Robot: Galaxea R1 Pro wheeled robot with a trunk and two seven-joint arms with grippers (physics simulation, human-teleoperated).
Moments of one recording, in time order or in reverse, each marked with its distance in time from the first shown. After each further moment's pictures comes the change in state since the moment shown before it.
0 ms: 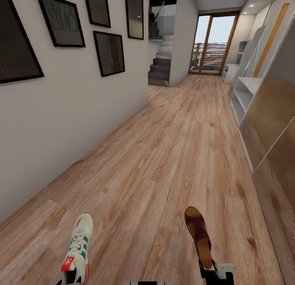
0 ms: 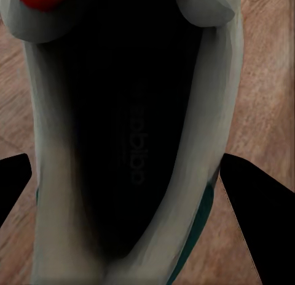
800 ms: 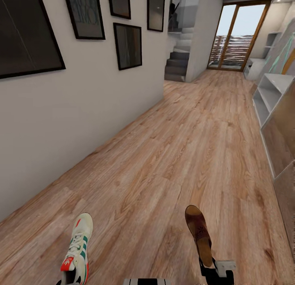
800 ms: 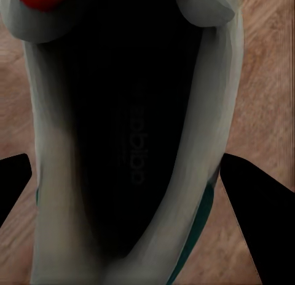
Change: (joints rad) left arm 0.000 0.002 0.001 0.000 -0.001 -0.001 0.000; right arm 0.000 0.000 -0.001 -0.016 0.000 0.000 -0.001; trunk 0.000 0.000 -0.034
